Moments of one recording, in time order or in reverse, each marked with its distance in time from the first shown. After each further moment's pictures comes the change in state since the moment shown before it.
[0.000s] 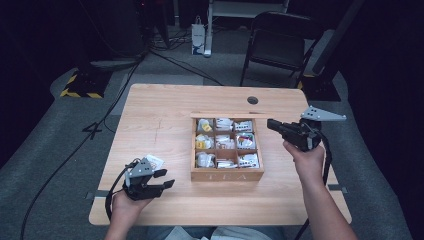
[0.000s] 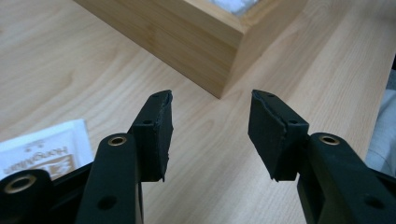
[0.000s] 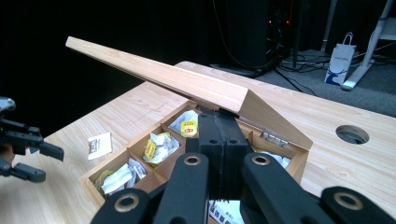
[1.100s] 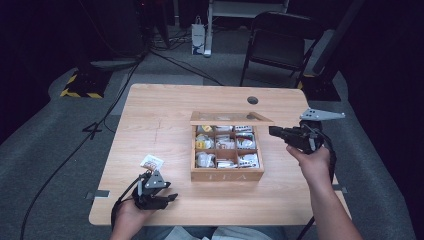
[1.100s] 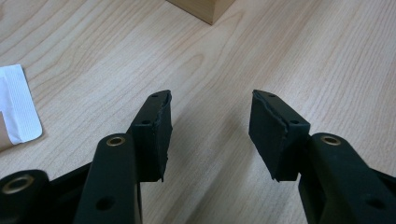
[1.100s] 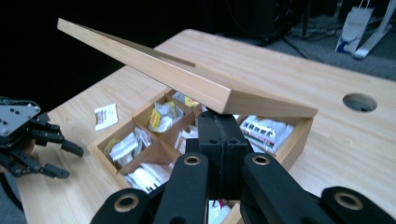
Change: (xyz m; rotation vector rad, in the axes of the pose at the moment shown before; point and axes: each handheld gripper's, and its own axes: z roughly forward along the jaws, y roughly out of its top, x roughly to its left) left arm -0.009 -0.022 0.029 0.192 0.022 0.076; right arm -0.002 -0.001 -0.005 0.147 0.021 0.022
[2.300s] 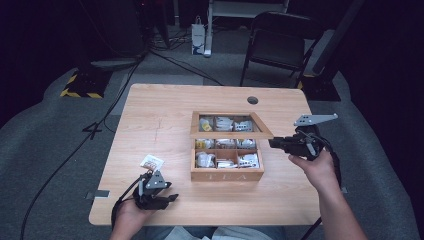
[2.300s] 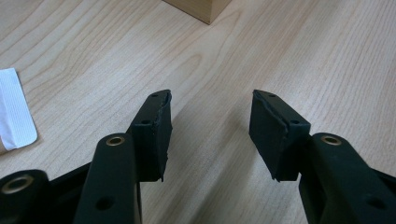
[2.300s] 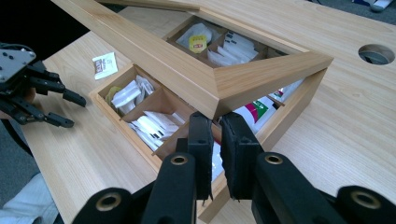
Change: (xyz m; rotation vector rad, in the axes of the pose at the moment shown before) left arm 0.000 0.000 0.002 -0.007 -0.008 0.010; right arm 0.007 -0.006 -0.001 0.195 0.003 -0.025
